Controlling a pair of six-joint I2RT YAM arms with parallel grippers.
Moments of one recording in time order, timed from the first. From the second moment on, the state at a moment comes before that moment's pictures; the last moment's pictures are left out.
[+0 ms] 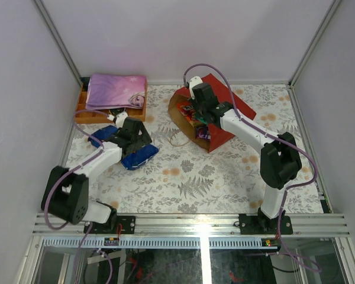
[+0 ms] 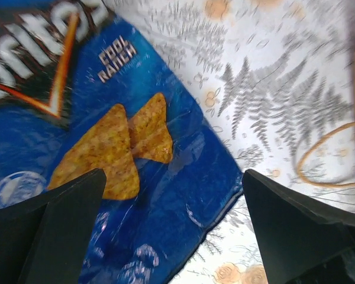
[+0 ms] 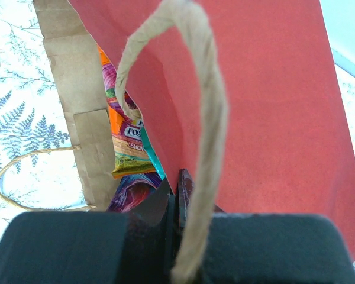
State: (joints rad) left arm -0.35 1.34 0.82 -0.34 -0.33 -0.73; right arm 0.61 1.85 1.54 -0.33 0.32 -0.12
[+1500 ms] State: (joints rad) left arm 0.22 1.58 0.77 -0.10 -0.11 -1.45; right arm 0.61 1.84 1.51 -0.33 0.30 -0.12
